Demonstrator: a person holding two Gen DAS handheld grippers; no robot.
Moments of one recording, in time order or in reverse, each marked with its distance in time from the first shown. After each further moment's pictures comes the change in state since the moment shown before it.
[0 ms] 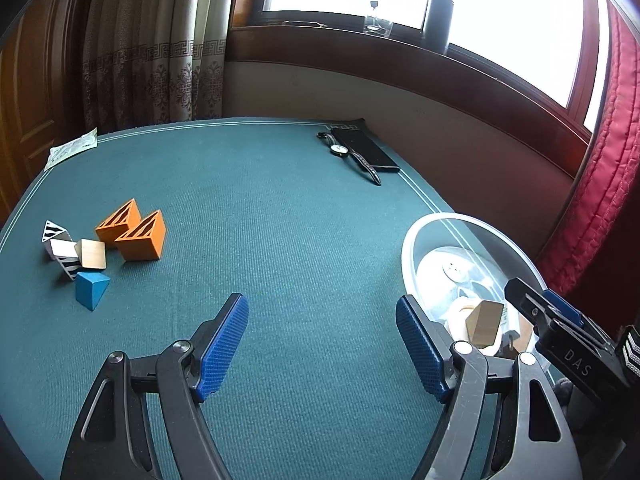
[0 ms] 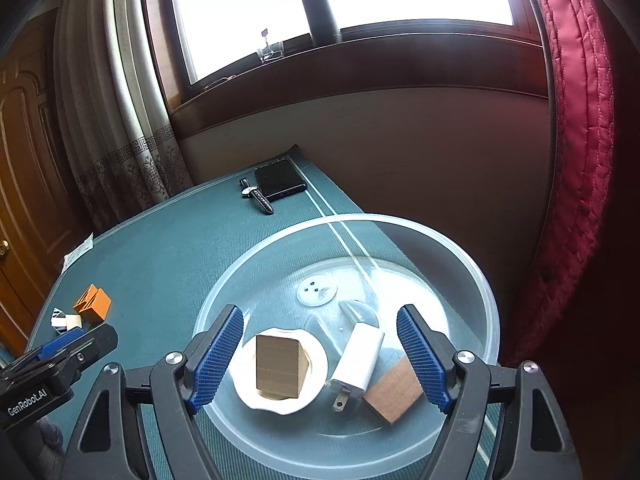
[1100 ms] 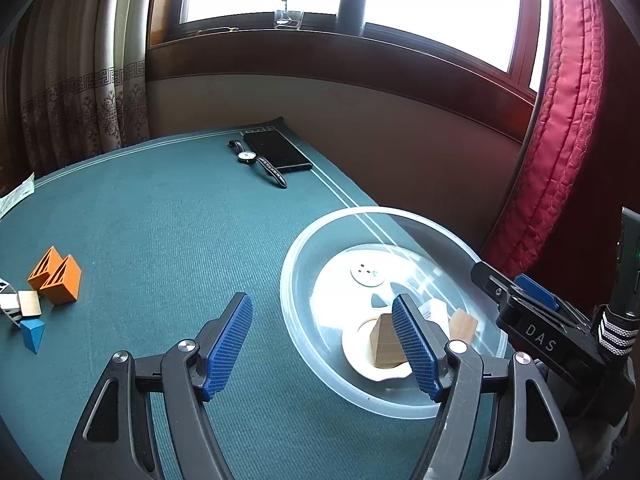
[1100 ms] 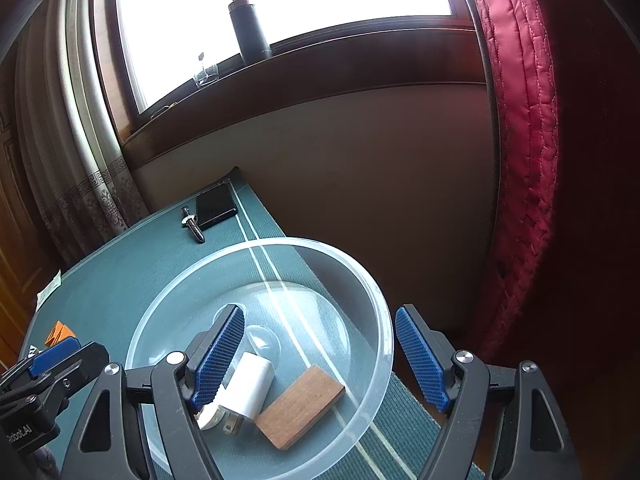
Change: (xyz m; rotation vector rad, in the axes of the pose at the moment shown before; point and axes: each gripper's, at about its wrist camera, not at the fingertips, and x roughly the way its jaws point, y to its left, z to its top) left arm 0.016 -0.085 0.011 0.155 0.014 -0.144; right arm -0.002 -0.066 0.013 0.107 -0.040 -0.103
